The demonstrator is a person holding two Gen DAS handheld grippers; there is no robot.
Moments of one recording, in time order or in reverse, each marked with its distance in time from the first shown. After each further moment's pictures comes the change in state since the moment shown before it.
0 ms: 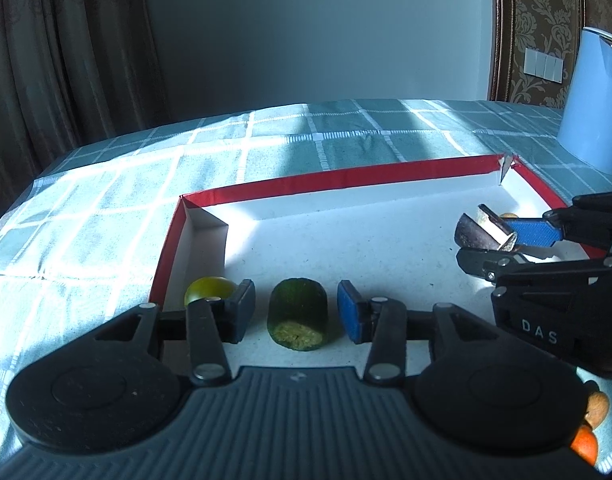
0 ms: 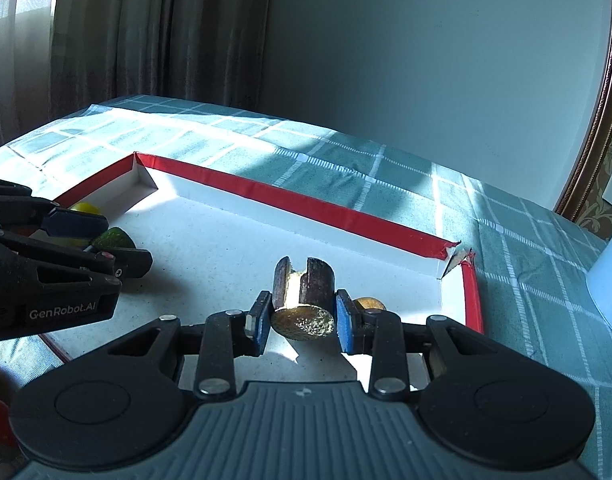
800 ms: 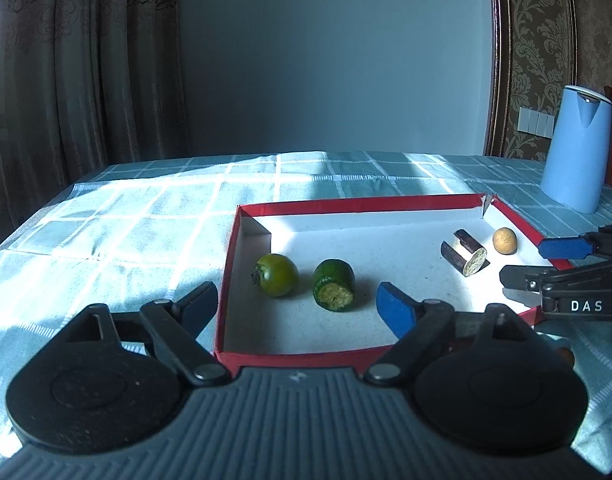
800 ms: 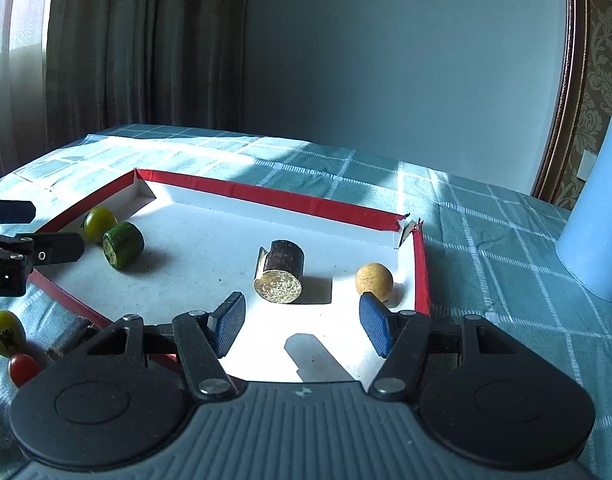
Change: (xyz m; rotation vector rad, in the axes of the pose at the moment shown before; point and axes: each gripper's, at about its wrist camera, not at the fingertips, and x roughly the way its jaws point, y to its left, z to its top) left arm -0.074 0.035 -0.045 -0.087 -0.176 -0.004; right arm -0.058 -0.018 -0.034 0.094 -0.080 -0.011
